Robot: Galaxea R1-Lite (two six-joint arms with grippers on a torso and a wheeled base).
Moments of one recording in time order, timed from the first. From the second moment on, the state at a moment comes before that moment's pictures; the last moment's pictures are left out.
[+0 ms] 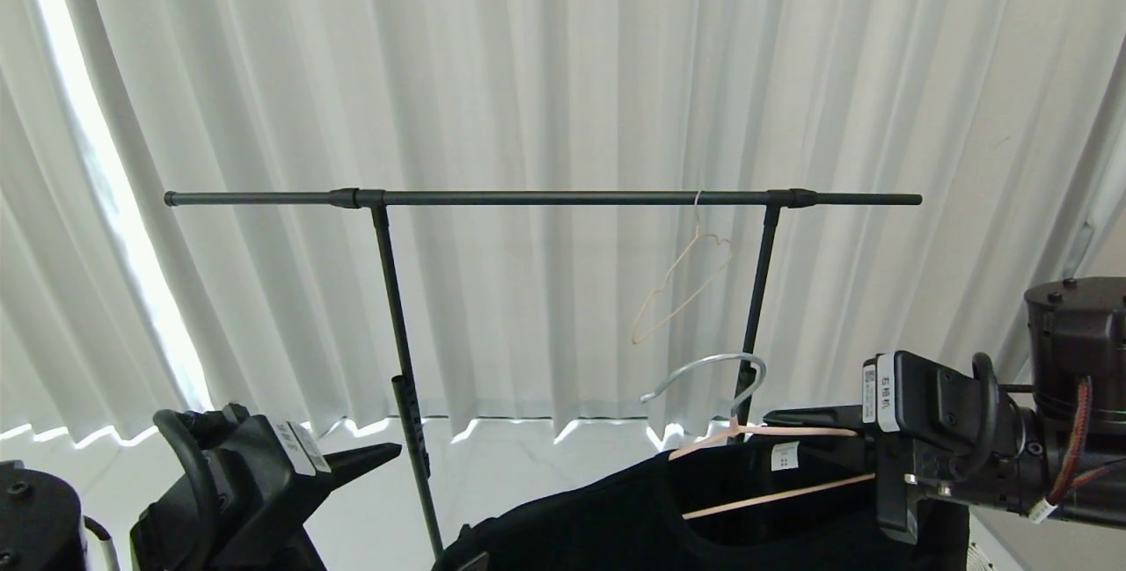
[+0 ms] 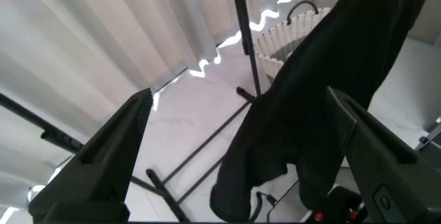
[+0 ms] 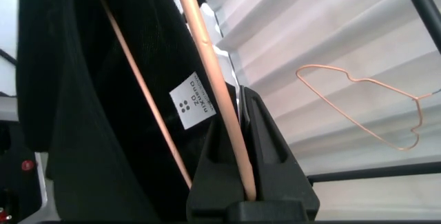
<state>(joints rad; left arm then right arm) -0.82 1.16 -0.28 -0.48 0.10 0.13 0.62 1.42 -0.56 -0.43 0.40 -0.67</state>
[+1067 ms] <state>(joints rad) -0.37 1.18 -0.17 -0.48 0.36 0.12 0.74 1.45 -0.65 -0.12 -0.03 0.25</state>
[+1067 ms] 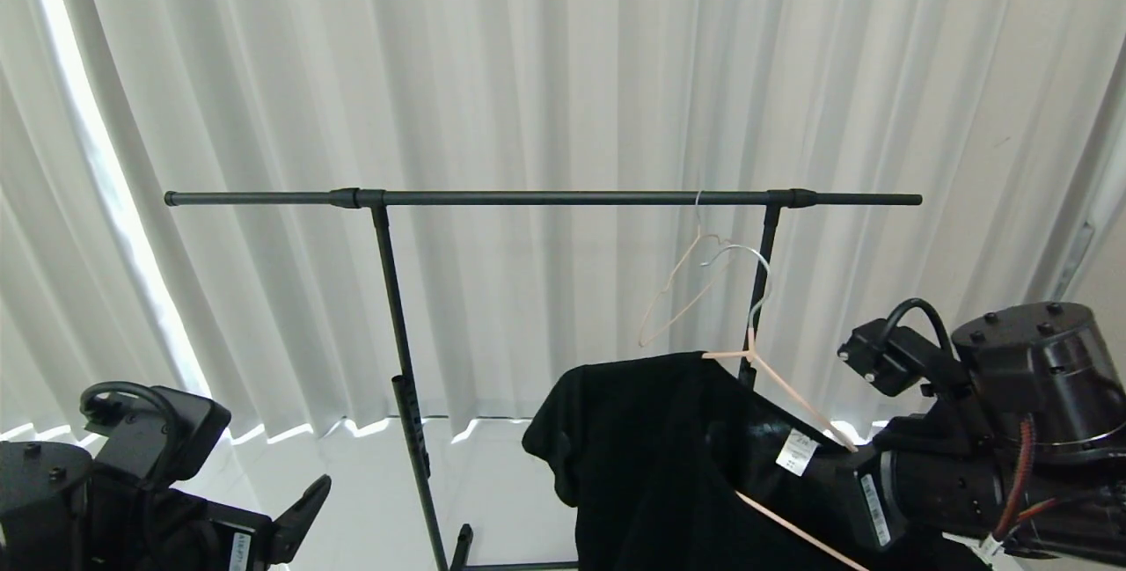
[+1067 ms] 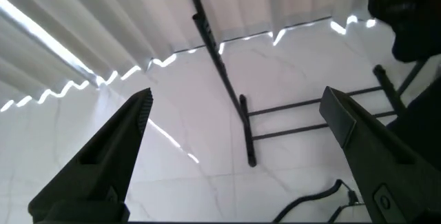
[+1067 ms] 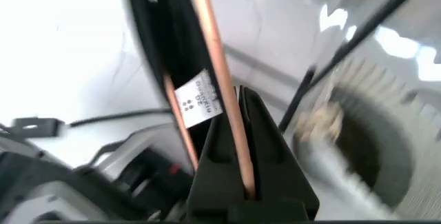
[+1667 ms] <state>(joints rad) -0.37 1.23 -0.20 -0.48 0.42 0.13 0.87 1.61 -0.82 -0.09 -0.13 0.39</state>
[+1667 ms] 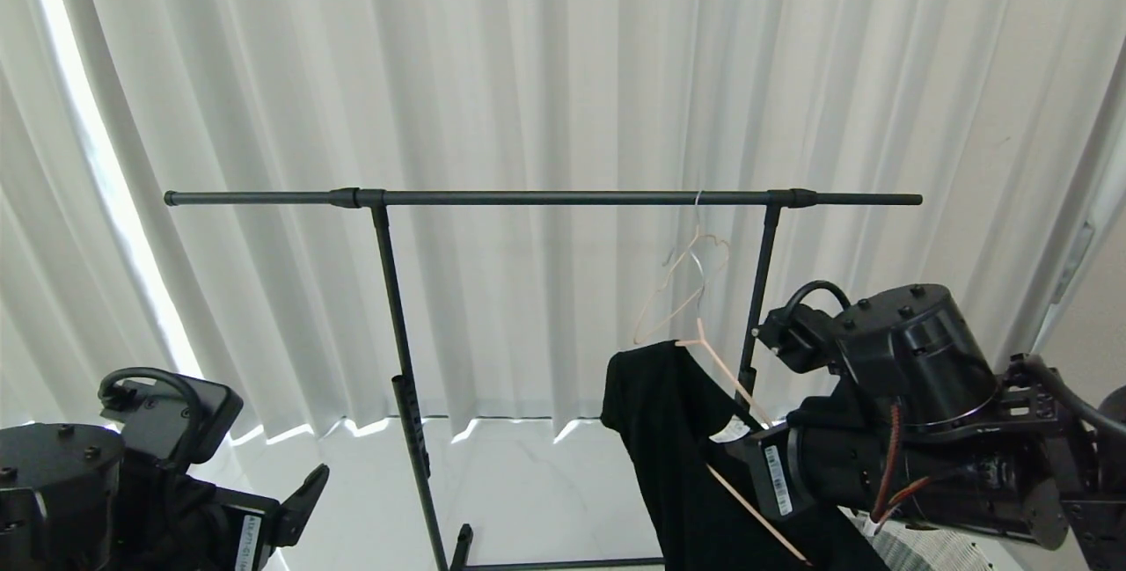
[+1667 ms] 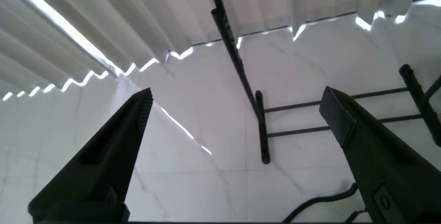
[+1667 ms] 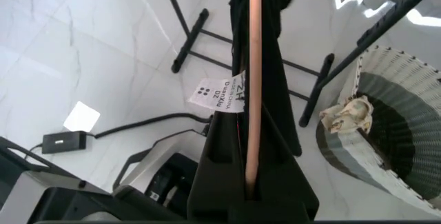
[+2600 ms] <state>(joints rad) -0.43 1.24 -0.21 -0.48 0.42 0.13 0.85 1.74 -1.06 -0.11 -0.21 0.42</state>
